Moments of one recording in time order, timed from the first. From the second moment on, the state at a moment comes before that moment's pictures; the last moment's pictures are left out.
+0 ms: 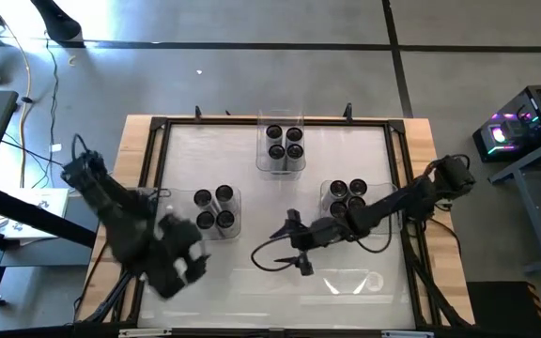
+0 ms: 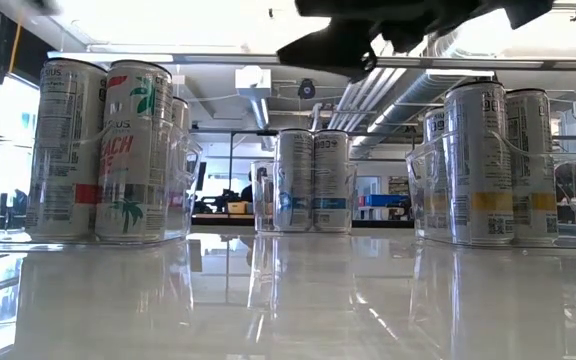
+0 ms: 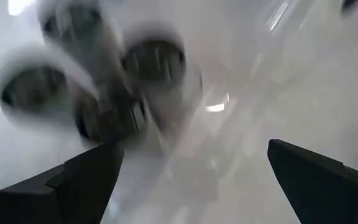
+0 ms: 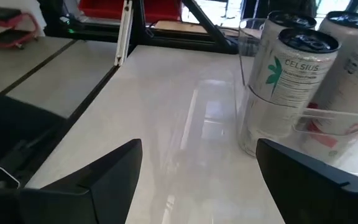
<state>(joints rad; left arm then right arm) -0.80 1.49 1.40 -1.33 -0.60 -1.34 0.37 1.66 0.91 0.38 0.13 0.05</state>
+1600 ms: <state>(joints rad) -0.70 1.56 0.68 -1.21 -0.68 -1.82 0.33 1.68 0.92 0.29 0.10 0.16</state>
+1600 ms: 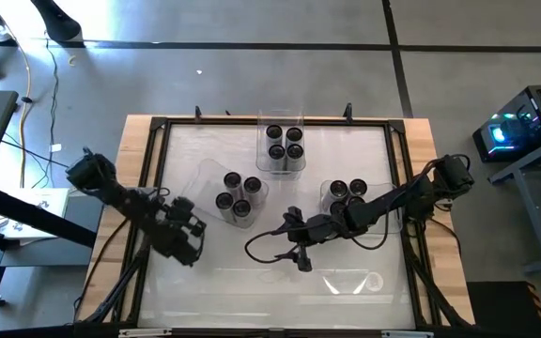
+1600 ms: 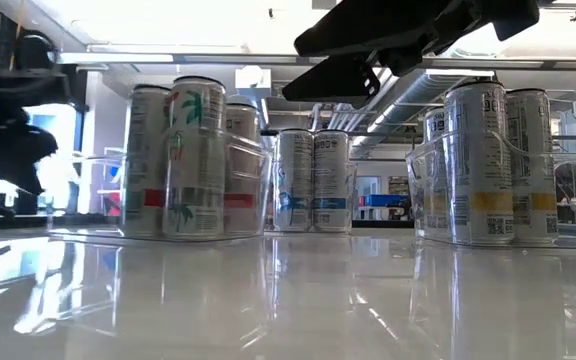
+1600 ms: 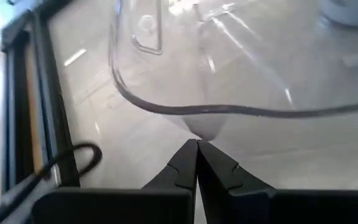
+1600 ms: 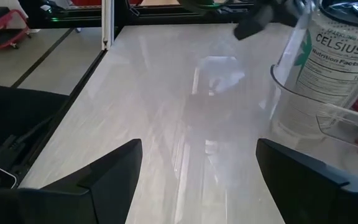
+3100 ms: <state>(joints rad) -0.22 1.14 0.68 -1.18 -0.80 -1.22 0.14 2.14 1.40 0.04 0.16 0.19</state>
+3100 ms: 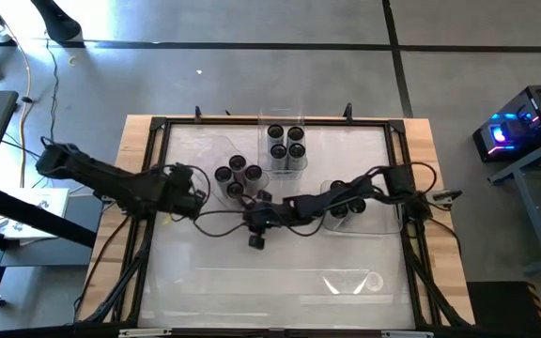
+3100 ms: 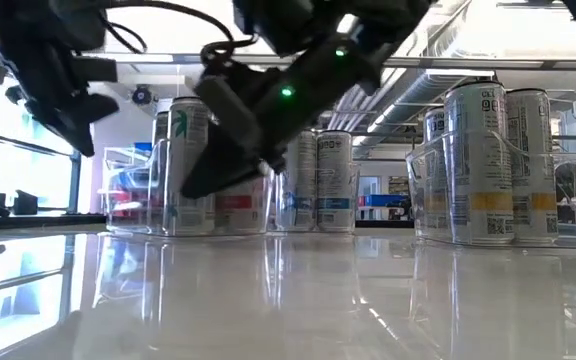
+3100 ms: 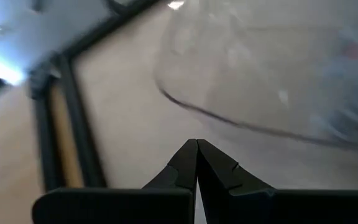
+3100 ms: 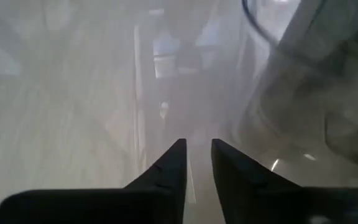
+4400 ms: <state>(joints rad) 0.22 1.11 0.20 -0.10 -0.84 -0.65 0.37 2.03 1.57 -0.70 0.31 0.35</state>
